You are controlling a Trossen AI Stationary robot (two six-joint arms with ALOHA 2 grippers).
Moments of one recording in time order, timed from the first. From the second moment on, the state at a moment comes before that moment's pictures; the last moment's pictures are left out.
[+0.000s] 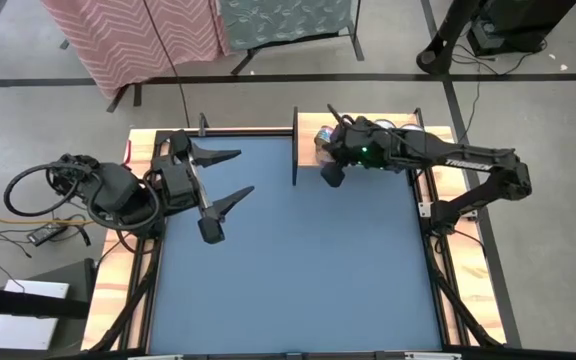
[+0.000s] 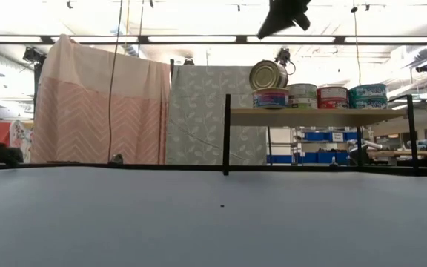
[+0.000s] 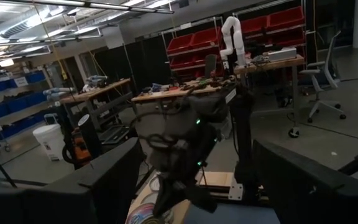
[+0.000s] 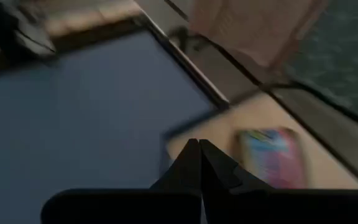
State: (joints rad) left arm -0.53 1.38 1.87 -0.39 -0.91 0.26; right arm -0.15 1.36 1.41 -0.69 0.36 0.21
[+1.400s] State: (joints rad) left arm -0.53 1.38 1.87 -0.43 -0.91 0.22; right arm -0.29 1.43 1.45 -0.77 0.37 -0.09
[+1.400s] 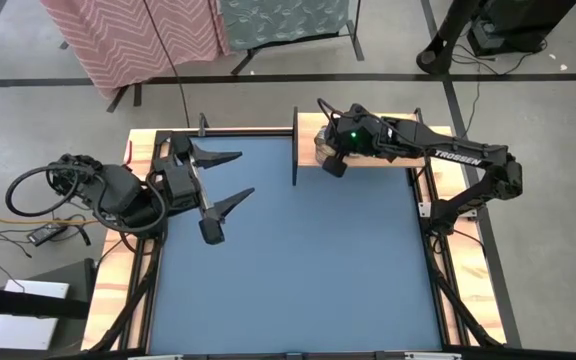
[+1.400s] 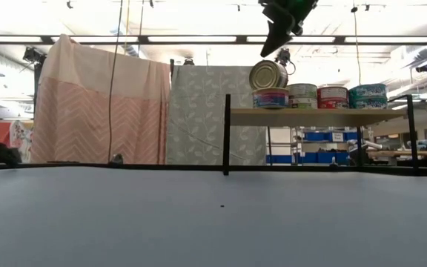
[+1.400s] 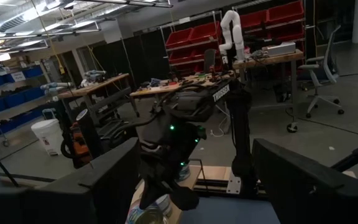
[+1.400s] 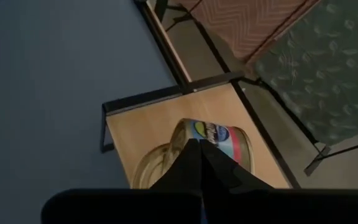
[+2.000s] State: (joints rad) left arm -0.53 1.38 1.87 -0.44 -0.91 0.22; right arm -0.30 1.44 1.45 -0.79 0.34 -0.11
